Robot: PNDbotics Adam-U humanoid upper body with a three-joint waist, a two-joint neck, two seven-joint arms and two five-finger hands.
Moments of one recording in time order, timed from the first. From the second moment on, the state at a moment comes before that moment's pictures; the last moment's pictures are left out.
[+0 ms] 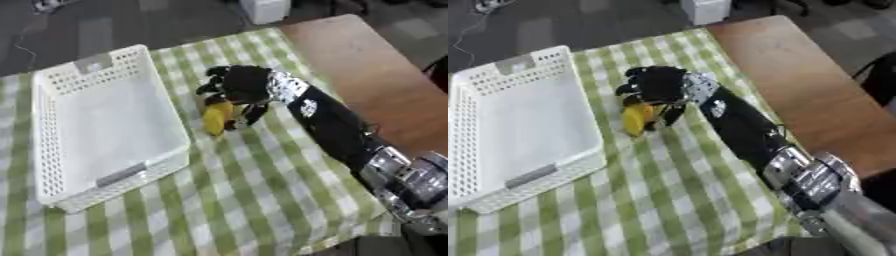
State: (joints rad) left arm -0.20 0.45 -0.04 -1.99 0.23 -0.41 -0.06; right arm -0.99 -0.27 0.27 -0.65 1.94 -0.73 -0.48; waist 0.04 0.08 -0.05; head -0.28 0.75
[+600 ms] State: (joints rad) left arm -0.20 0.45 -0.04 -1.99 0.23 -0.41 -0.06; right arm -1.02 -0.24 0.27 -0.53 2.05 -0.74 -0.48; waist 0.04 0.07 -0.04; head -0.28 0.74
